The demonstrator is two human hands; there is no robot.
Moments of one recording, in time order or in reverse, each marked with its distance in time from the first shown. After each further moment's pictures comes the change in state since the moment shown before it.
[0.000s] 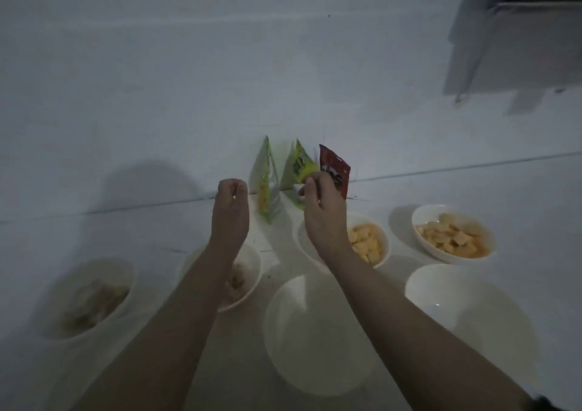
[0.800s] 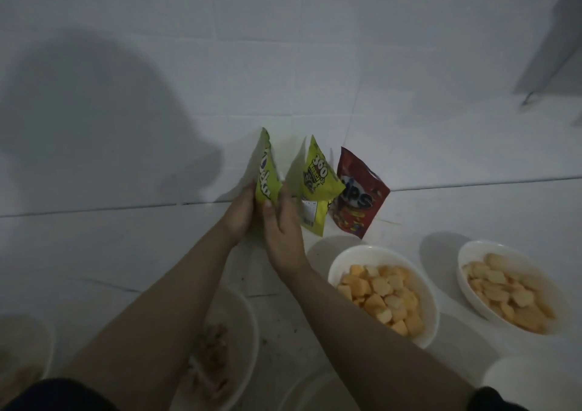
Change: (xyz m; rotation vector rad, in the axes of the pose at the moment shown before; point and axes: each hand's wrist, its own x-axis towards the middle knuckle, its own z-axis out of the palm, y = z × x) left_hand 0.141 -0.099 0.078 -0.273 -0.514 -0.341; right_hand 0.071 0.122 0.134 0.055 -0.155 0.142
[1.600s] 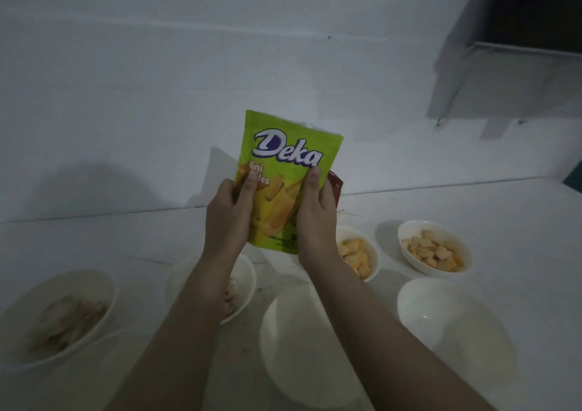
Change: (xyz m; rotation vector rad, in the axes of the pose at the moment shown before) left_hand -0.214 0.088 0.040 0.250 0.461 0.350; right_hand -0.109 -0.158 -0.089 0.372 0.244 0.039
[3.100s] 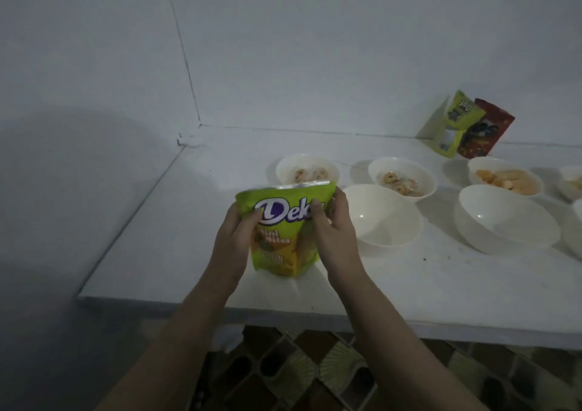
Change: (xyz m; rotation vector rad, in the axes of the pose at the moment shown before) left_hand -0.212 -0.112 -0.408 -0.243 0.056 -0.199; right_hand -0.367 0.040 0.193 -0.162 -0.328 0.120
